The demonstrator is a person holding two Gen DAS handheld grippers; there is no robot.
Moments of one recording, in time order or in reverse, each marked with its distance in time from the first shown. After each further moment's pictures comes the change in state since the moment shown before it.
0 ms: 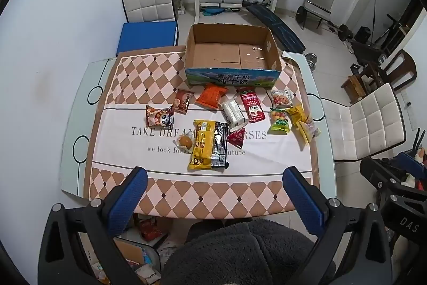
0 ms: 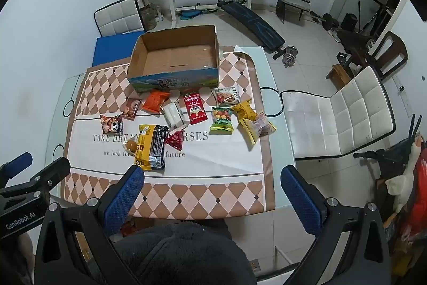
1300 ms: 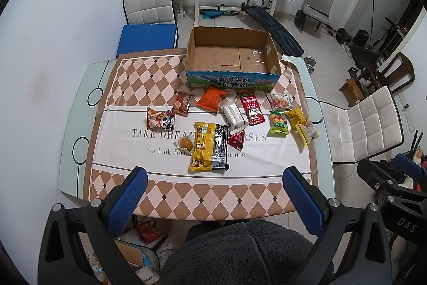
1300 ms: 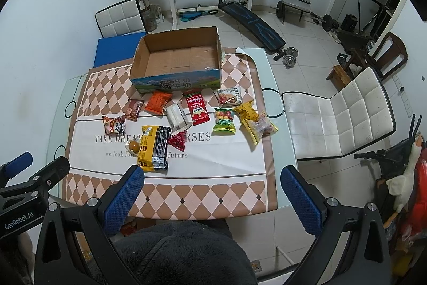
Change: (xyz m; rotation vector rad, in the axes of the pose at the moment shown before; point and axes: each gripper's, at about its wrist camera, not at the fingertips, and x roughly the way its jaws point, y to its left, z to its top) left arm -0.004 -0.002 0.005 -0.002 -0.009 -0.011; right arm -0.005 0.006 -0.002 0.000 0.002 0.003
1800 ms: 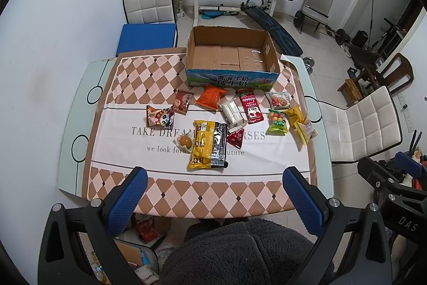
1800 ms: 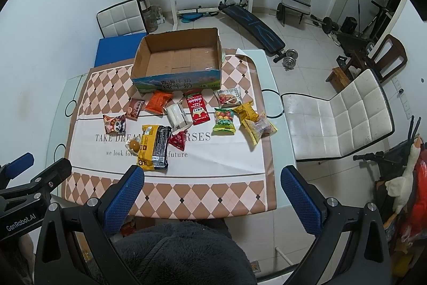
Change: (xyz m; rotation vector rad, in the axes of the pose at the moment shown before) left arm -0.003 0.000 0.001 -0.003 -0.003 -0.003; right arm -0.004 -0.003 -0.006 0.000 -0.007 -0.003
